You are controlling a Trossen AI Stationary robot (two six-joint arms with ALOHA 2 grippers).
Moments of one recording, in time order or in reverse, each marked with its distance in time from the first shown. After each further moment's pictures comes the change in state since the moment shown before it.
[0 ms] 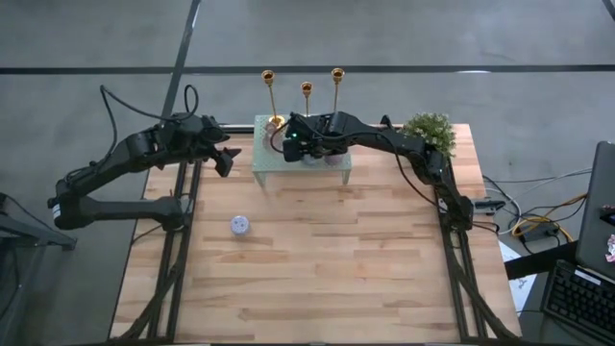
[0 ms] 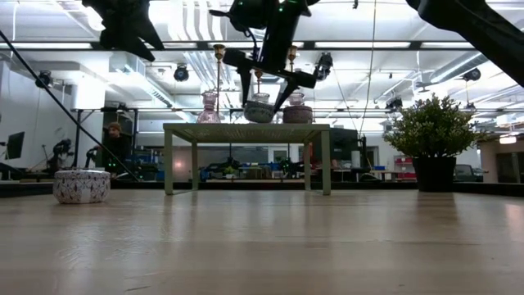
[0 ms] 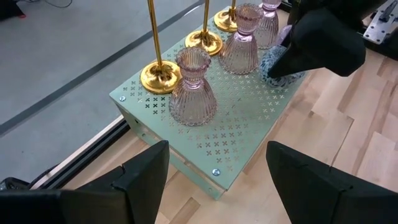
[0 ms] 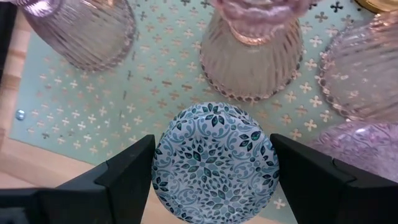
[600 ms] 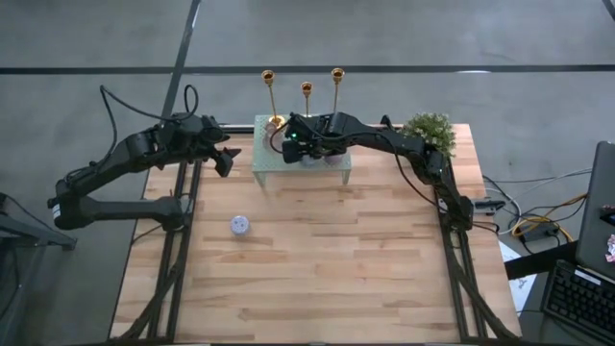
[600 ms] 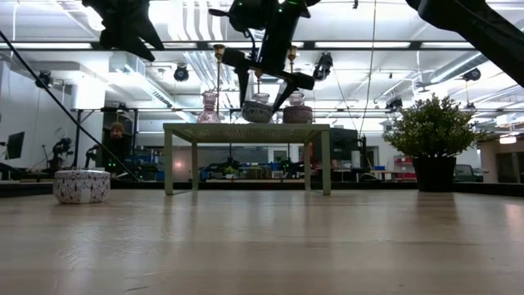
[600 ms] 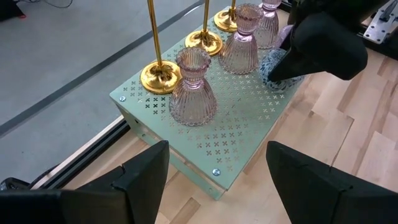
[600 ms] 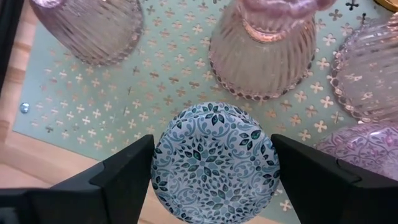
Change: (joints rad) left arm 0.000 0.000 0.000 0.000 0.000 0.002; right arm 0.000 0.000 -0.009 0.021 -0.019 -0.024
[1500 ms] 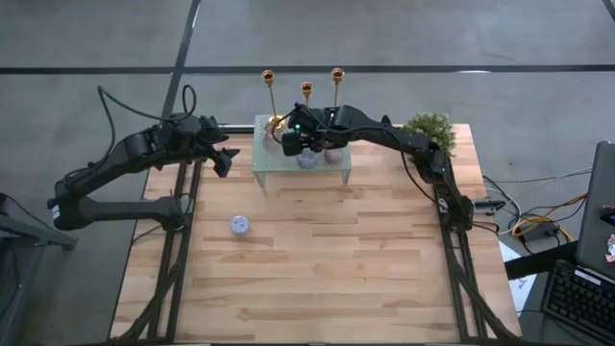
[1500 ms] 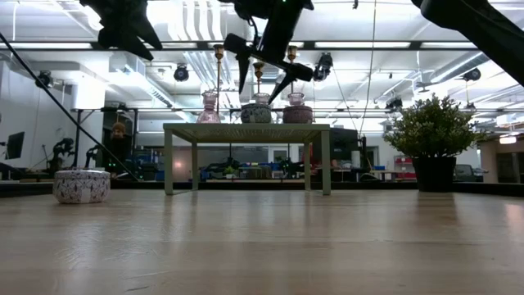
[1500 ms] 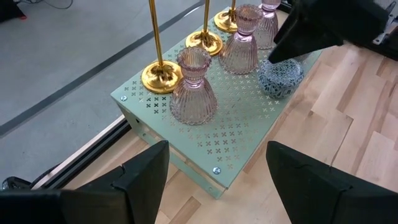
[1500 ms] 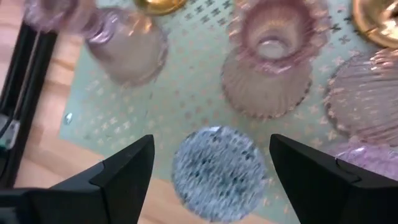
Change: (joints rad) left arm 0.000 -0.012 0.000 -0.008 0.000 0.000; right arm -0.015 -0.021 0.052 0.006 -0.014 -0.032
